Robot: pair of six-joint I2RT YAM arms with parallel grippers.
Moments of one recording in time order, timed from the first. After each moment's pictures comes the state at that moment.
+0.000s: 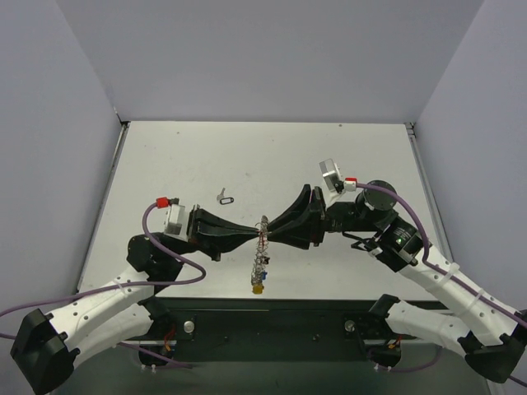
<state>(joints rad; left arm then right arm) -0.77 0.85 0.48 1.13 0.66 -0.58 0.79 0.93 0.96 0.06 -0.79 0.34</state>
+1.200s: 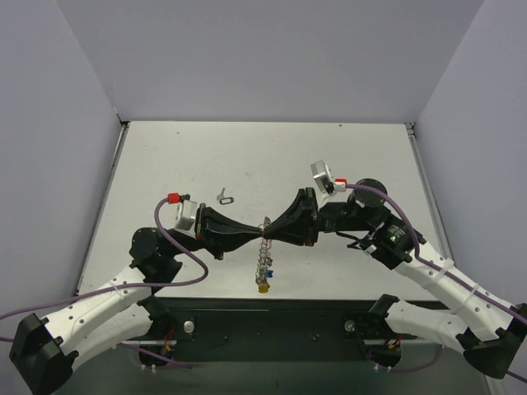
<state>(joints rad) -0.77 0.82 0.51 0.90 0.67 -0.51 0.80 0.96 0.96 0.02 -0.78 0.29</state>
